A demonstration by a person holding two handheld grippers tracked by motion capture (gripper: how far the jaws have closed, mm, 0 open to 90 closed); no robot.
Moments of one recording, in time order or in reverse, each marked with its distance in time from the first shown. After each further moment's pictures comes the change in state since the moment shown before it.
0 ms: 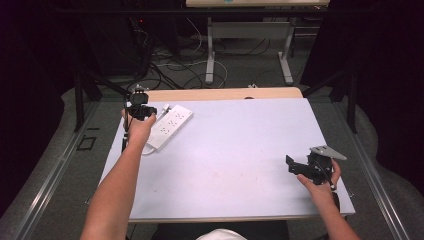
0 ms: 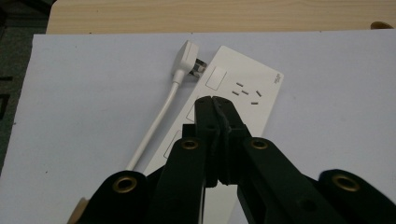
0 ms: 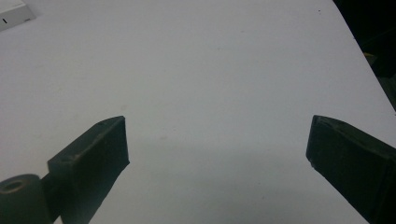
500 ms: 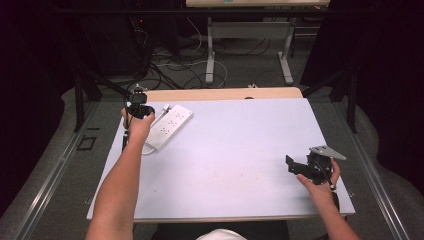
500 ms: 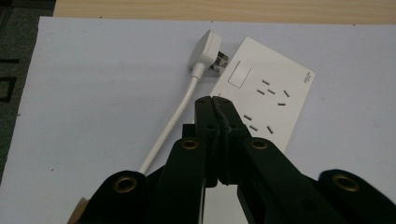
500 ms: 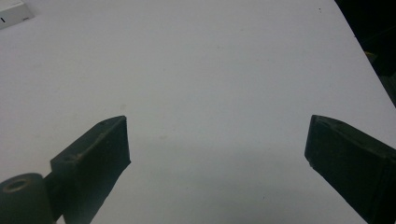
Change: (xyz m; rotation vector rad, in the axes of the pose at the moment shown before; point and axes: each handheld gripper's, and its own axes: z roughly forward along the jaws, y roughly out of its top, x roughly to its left) left arm 0.015 0.005 0.020 0.034 0.034 -0.046; right arm 0.000 -0.001 0.002 -0.008 0.002 0.006
